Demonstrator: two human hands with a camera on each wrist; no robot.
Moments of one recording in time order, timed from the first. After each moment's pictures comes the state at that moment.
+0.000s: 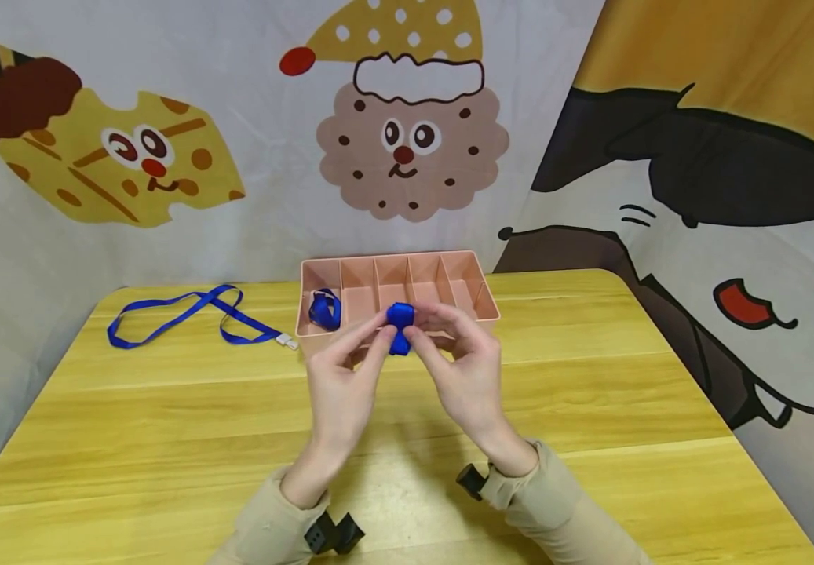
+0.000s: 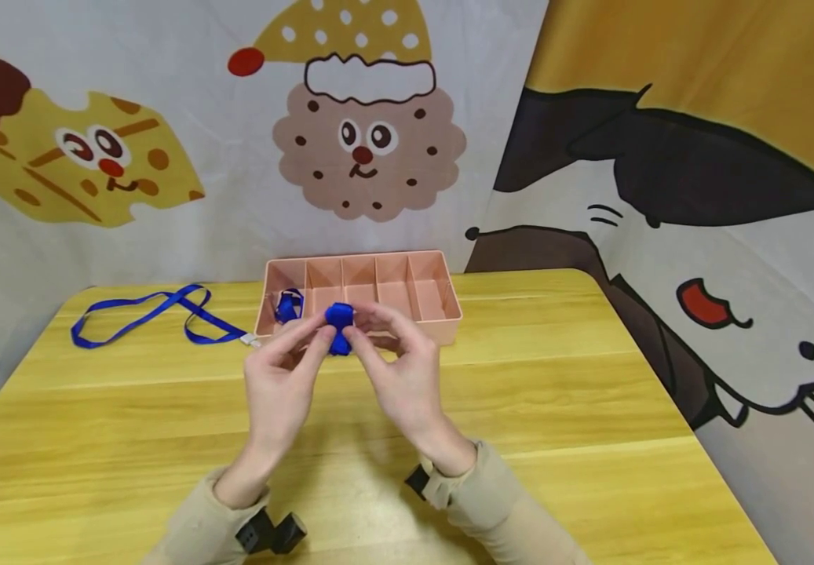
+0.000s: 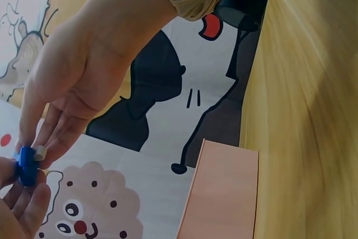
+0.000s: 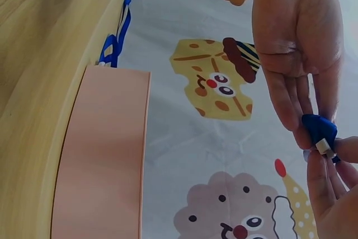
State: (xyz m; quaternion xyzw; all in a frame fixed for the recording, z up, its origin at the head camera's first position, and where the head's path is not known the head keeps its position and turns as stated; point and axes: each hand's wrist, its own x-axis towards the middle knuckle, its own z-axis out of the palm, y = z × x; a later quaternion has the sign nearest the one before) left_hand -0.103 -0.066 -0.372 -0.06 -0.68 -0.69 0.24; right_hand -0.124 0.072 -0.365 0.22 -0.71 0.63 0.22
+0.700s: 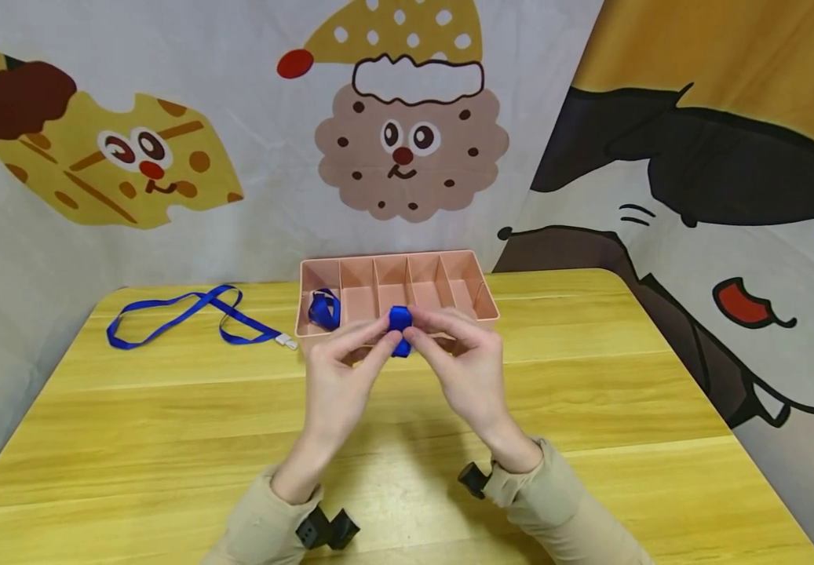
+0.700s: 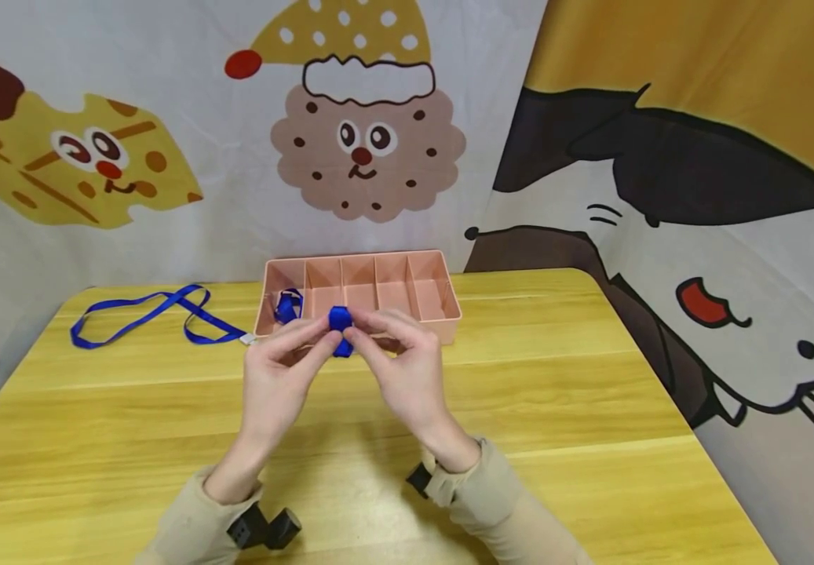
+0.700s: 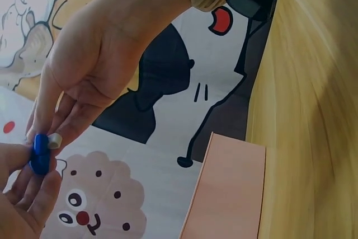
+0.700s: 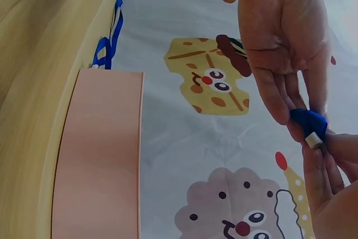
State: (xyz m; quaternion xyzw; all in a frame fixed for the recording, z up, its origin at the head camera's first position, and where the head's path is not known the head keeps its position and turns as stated) left_hand -0.111 -0.076 -0.368 -0.10 -0.68 -0.70 0.19; right_hand -0.130 0.078 -0.363 0.22 -0.69 0.66 0.18
